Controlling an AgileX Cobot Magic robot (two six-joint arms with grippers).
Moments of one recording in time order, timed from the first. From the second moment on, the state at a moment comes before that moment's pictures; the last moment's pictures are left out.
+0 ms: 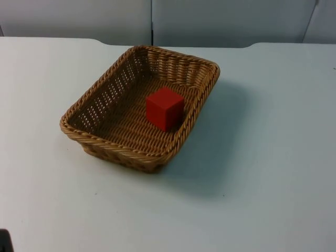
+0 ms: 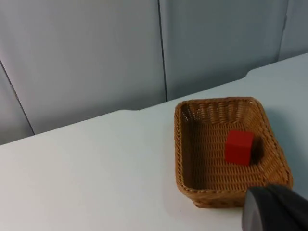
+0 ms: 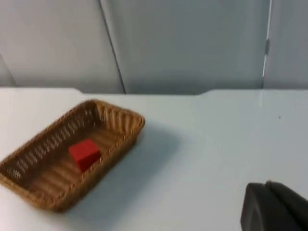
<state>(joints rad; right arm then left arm) 0.39 0.22 -0.74 -0.17 0.98 0.22 -0.10 0.10 -0.66 -0.27 0.94 0.32</state>
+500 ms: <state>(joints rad) 0.39 0.00 -0.54 -0.01 1.08 0.04 -0.10 0.00 -0.56 -0.27 1.06 0.31</state>
